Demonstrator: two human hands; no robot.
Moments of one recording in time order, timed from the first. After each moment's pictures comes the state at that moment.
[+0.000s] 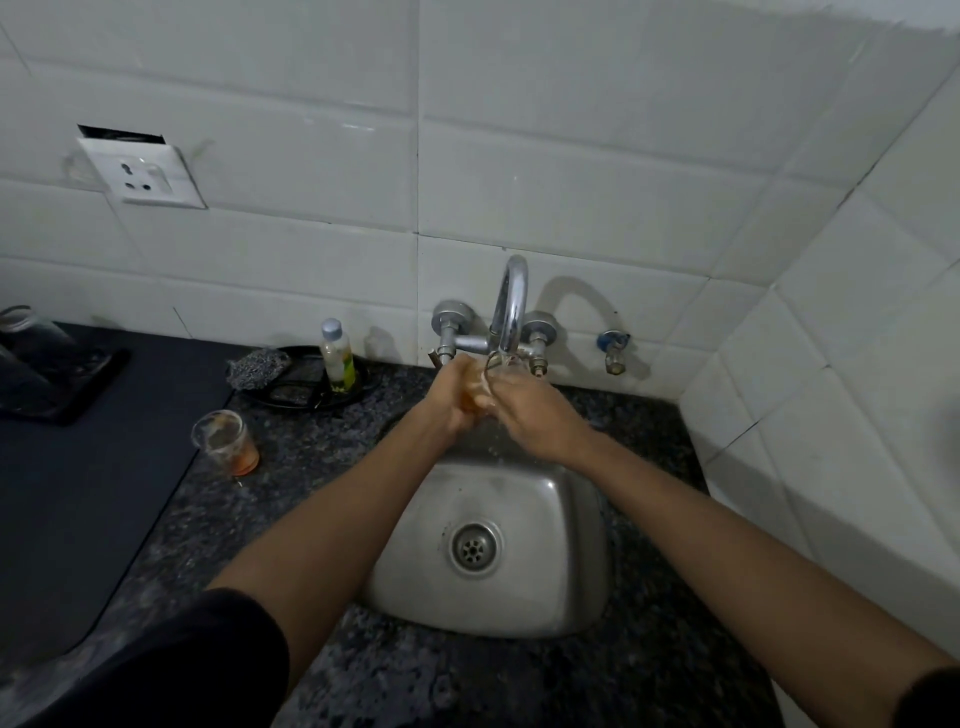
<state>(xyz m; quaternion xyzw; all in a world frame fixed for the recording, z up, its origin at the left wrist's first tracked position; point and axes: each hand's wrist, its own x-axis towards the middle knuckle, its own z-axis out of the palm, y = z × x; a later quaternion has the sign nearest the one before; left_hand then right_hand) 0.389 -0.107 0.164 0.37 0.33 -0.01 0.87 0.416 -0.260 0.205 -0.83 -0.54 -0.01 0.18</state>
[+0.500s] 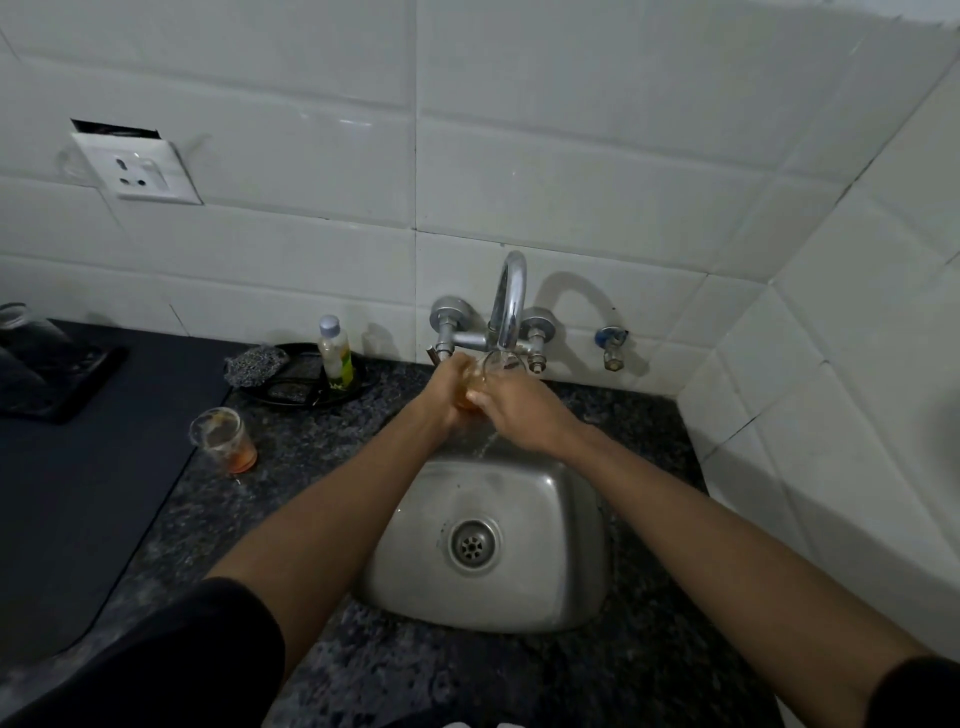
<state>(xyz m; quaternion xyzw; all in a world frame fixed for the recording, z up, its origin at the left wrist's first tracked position) 0.388 -0.103 0.160 0.40 0.32 -0.06 0.86 0.409 -0.249 0.209 -0.84 -0.51 0.04 0.19</state>
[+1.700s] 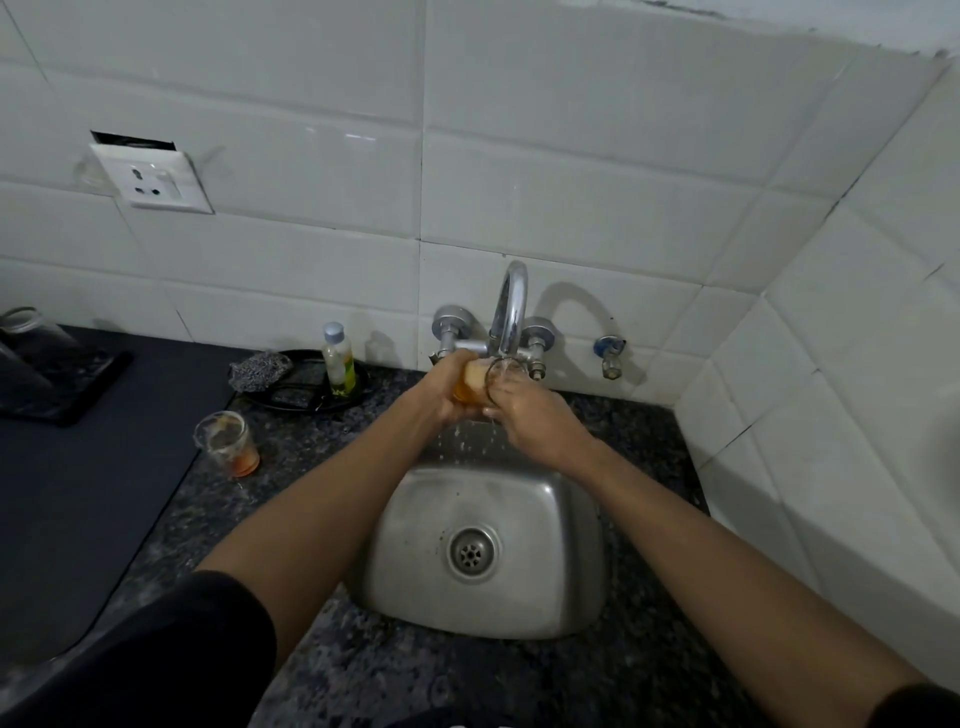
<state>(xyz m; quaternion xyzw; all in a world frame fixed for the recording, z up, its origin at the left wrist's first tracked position) 0.380 -0.097 0.187 0.44 0.27 -0.06 0.85 0.405 -0.262 0.201 -0.84 -0.52 -0.04 0.15</state>
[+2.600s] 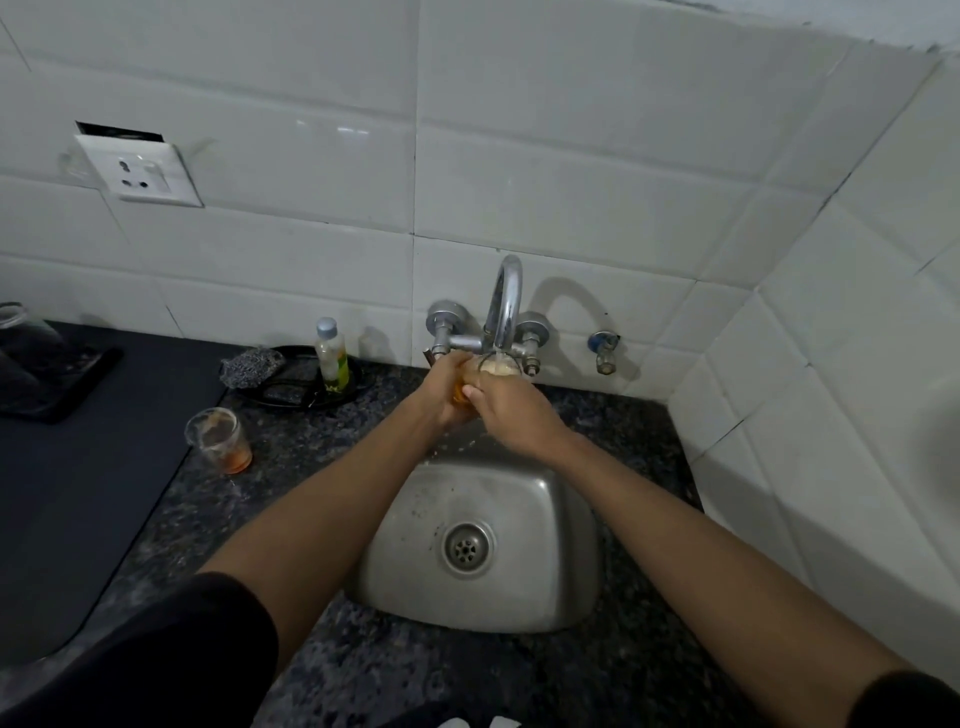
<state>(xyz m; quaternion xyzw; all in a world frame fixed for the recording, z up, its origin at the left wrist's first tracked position) 0.376 -0.108 0.183 0.37 0.27 -0.05 0.89 0.401 -0.244 0.200 -0.87 -0.44 0.04 0.22</state>
